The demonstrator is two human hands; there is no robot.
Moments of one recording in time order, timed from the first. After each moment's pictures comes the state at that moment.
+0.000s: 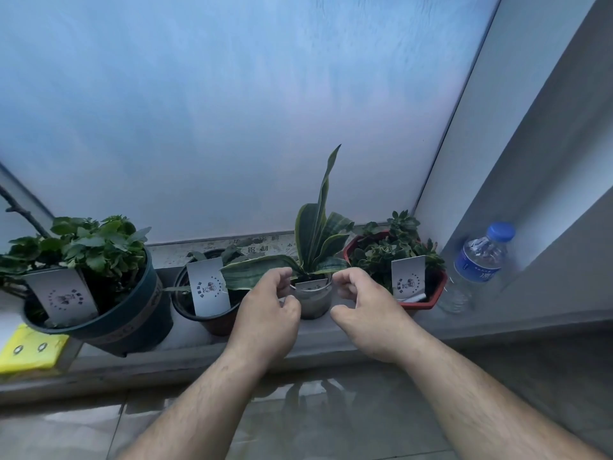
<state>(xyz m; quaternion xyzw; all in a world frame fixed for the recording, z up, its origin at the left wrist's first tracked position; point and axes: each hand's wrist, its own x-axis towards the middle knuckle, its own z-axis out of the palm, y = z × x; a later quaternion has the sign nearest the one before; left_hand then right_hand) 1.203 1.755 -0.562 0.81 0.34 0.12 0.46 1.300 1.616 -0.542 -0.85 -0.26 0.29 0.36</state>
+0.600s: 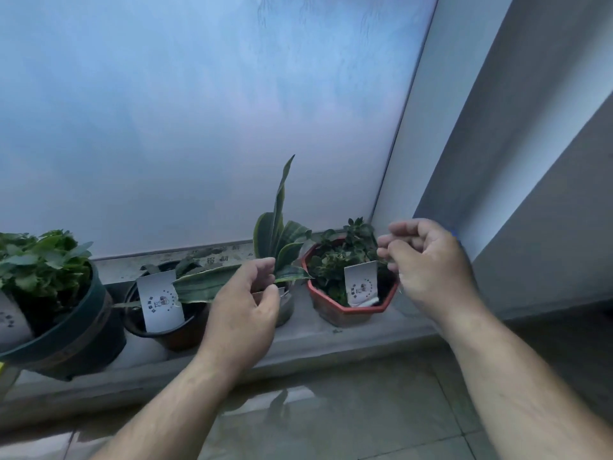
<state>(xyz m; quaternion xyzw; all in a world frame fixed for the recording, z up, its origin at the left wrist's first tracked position) 1.218 1.725 -0.537 0.81 0.28 0.19 0.48 1.362 1.544 -0.494 -0.81 -0.11 0.05 0.57</state>
